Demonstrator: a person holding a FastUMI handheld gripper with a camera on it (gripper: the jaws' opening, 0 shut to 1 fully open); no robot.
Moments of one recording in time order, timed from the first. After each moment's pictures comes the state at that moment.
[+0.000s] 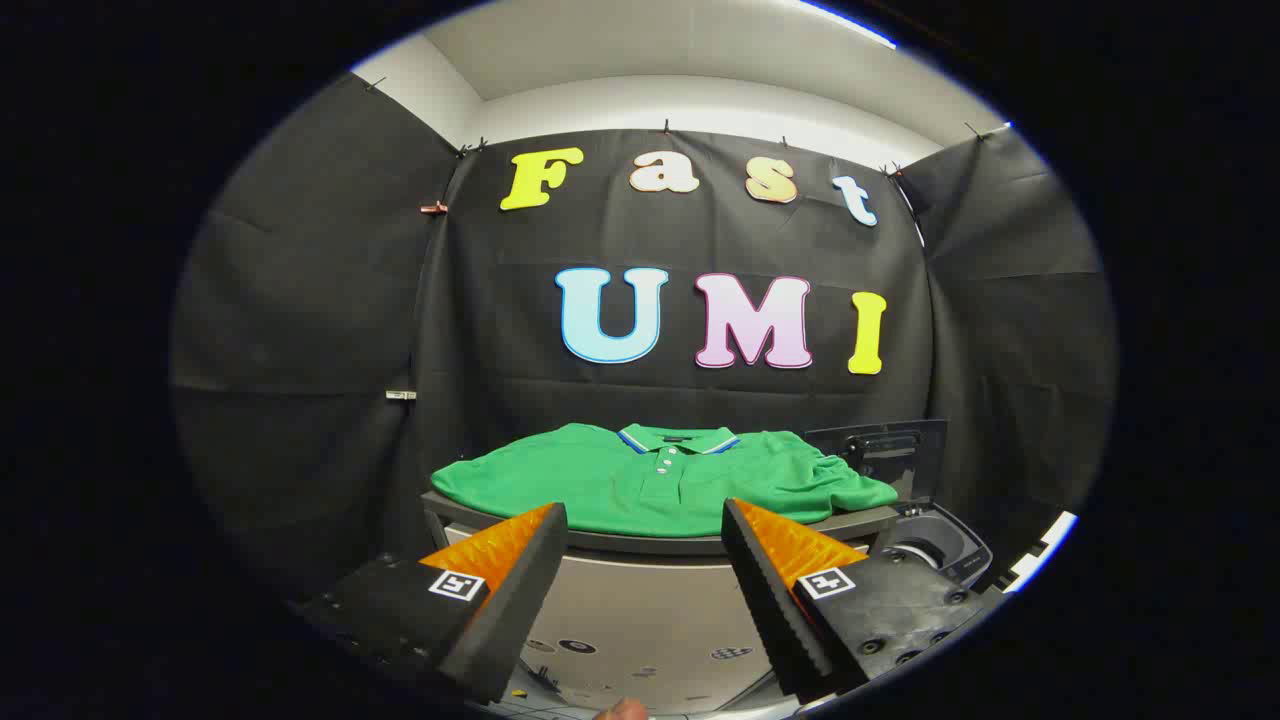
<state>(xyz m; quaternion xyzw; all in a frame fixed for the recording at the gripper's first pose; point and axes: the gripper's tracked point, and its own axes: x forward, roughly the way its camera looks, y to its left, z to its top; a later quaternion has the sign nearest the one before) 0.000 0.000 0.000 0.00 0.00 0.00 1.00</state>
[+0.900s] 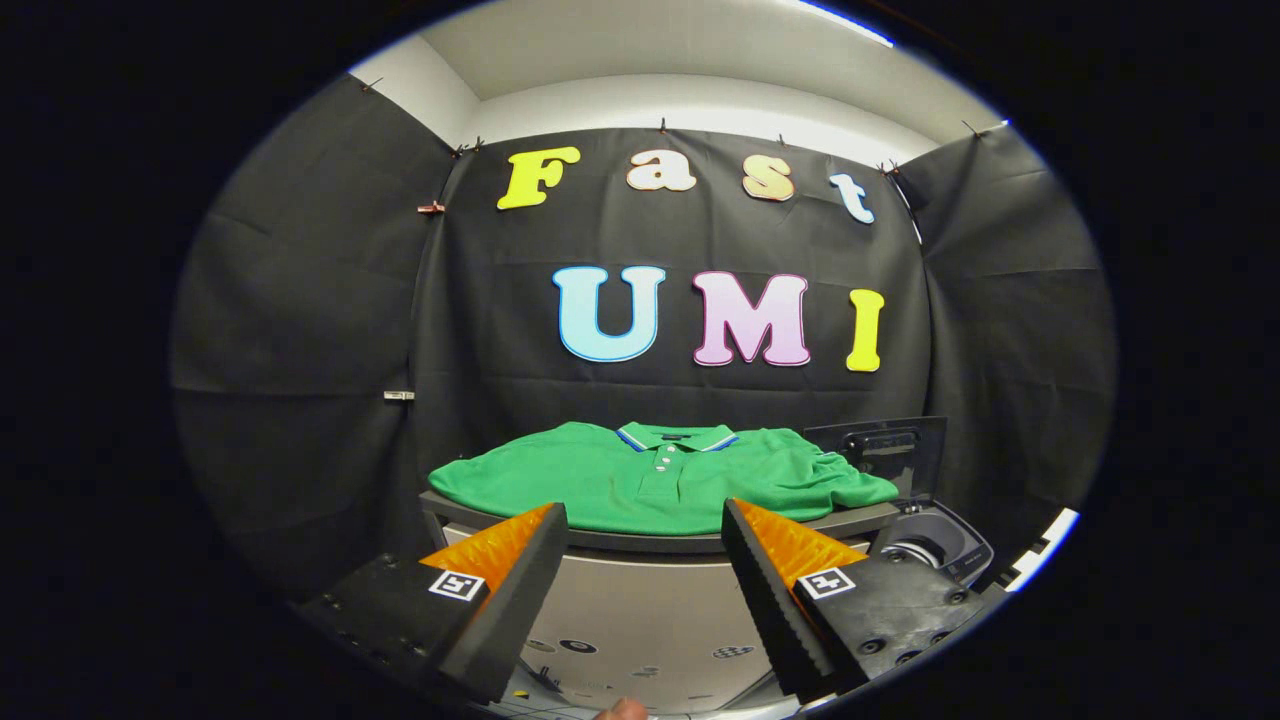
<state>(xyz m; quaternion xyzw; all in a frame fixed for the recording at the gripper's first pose) 0.001 0.001 -0.003 0.00 0.00 0.00 1.00</state>
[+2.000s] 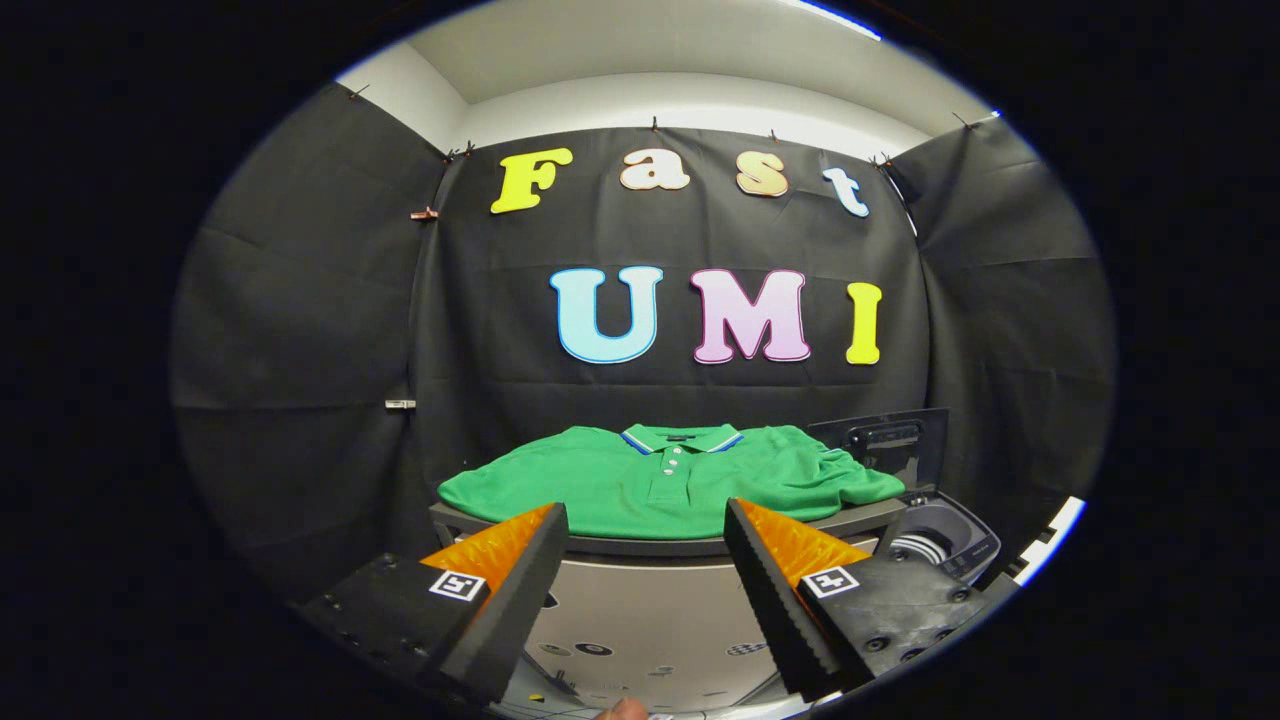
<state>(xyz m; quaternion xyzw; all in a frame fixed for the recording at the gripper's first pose) 0.001 -0.001 -0.002 0.02 0.00 -0.01 1.00</state>
